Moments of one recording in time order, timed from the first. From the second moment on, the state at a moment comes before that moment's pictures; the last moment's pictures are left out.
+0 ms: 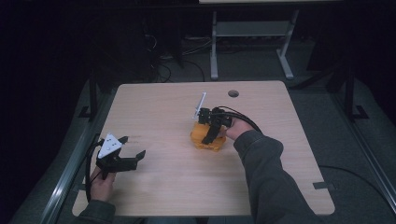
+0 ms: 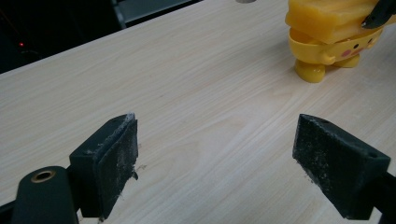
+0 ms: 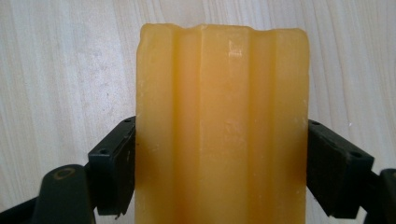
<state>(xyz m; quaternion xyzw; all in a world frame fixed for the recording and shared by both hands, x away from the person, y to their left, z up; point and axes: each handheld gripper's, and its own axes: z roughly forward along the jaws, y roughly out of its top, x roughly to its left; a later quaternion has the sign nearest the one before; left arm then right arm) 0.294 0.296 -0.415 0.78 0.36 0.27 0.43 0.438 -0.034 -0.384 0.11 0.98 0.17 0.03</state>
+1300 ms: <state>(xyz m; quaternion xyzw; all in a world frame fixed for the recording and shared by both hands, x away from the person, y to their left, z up) 0.294 0.294 -0.416 0.78 0.36 0.27 0.43 0.439 -0.037 -0.388 0.12 0.97 0.19 0.03</state>
